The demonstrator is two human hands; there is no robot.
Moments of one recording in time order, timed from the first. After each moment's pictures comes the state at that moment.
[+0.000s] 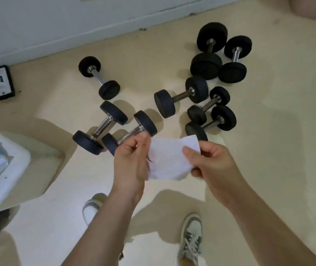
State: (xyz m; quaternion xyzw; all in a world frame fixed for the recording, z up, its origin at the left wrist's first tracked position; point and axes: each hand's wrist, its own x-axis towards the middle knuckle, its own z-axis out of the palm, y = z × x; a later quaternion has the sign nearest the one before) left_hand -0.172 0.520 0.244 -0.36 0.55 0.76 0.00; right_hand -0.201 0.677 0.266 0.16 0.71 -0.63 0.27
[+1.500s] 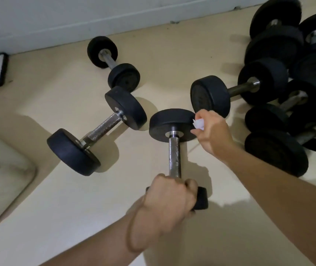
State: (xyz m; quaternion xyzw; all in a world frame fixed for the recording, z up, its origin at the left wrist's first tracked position) left_hand -0.184 0.484 -0.106 0.23 0.96 -0.05 0.17; right_hand -0.346 0.596 -0.139 -0.14 0.95 -0.29 0.07
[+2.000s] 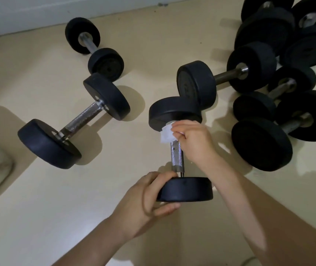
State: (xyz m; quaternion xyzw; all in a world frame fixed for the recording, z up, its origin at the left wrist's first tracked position) left_hand -0.155 0.480 -0.157 0.05 0.90 0.41 0.12; right_hand -0.317 0.611 -0.179 -0.23 0.93 -0.29 0.01
